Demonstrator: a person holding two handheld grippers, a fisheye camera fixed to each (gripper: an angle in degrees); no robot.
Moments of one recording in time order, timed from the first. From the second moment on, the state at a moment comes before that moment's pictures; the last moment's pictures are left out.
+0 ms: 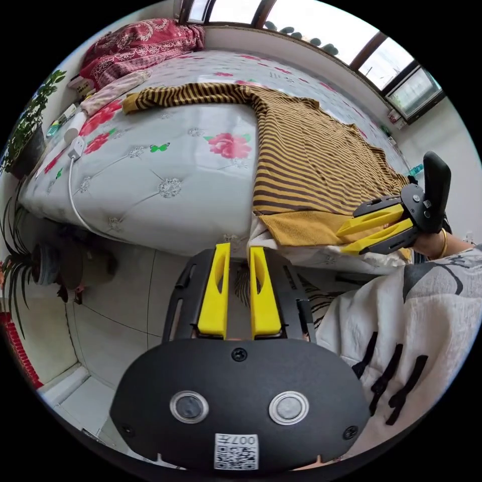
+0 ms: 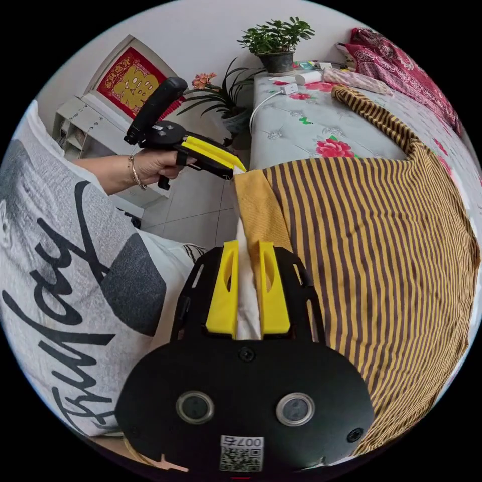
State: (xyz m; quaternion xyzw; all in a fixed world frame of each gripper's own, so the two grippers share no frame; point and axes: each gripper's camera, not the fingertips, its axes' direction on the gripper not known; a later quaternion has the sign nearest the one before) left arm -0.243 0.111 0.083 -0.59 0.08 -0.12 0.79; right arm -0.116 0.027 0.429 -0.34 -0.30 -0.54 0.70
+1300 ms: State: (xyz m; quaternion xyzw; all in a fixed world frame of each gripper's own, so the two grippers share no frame) left arm -0.456 -0.065 0.361 -0.63 0.08 0.05 0.77; right arm -0.297 -0.250 0.461 -0.22 -0.14 -0.62 0.74
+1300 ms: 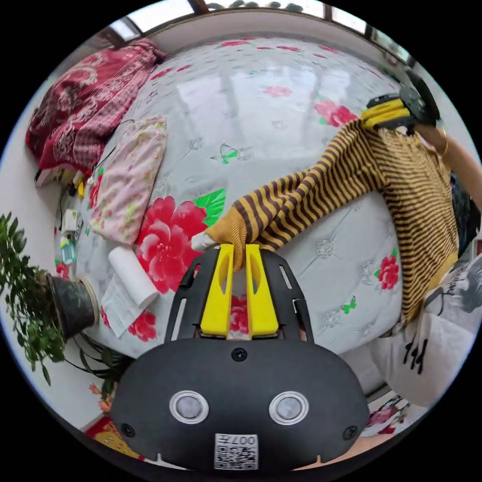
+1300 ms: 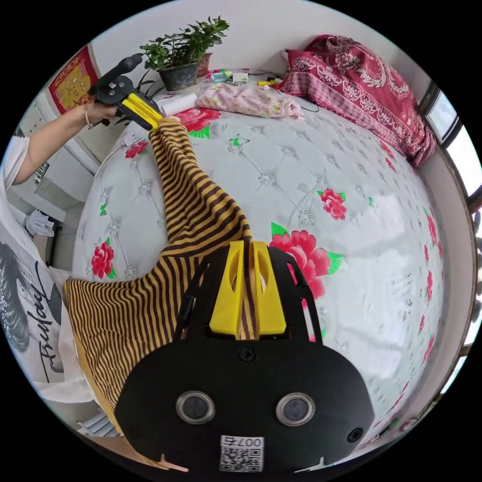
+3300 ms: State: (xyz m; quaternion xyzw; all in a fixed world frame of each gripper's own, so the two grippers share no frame) left arm -0.526 -0.027 0.215 -0.40 -0.08 -0.31 0.86; right arm -0.557 -0.303 0.457 -0.22 -0.32 -0.67 0.63
